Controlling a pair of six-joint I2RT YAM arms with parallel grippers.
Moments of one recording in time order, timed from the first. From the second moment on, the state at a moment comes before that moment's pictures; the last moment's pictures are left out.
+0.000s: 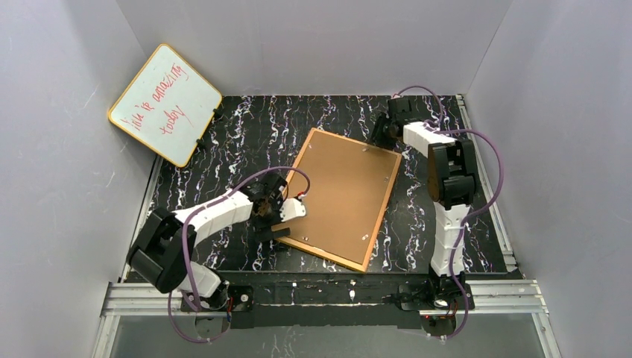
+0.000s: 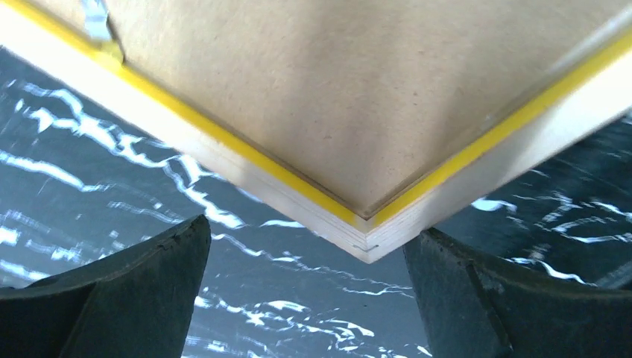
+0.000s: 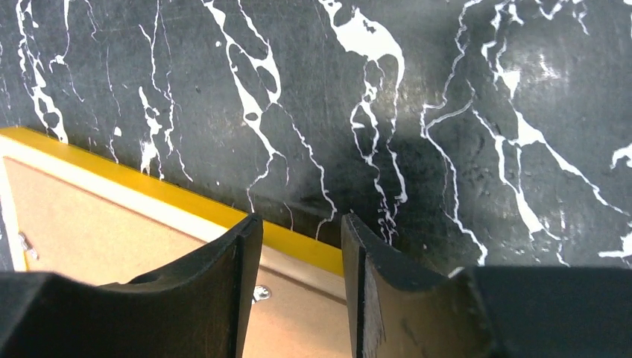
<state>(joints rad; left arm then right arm) -0.61 1.42 0.76 -0.67 -0.01 0.77 0.22 2.20 1.63 -0.32 -0.12 0.51</state>
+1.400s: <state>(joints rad) -0.18 1.94 1.39 -0.84 0.29 0.53 0.15 1.27 0.69 -0.46 -0.25 0.70</state>
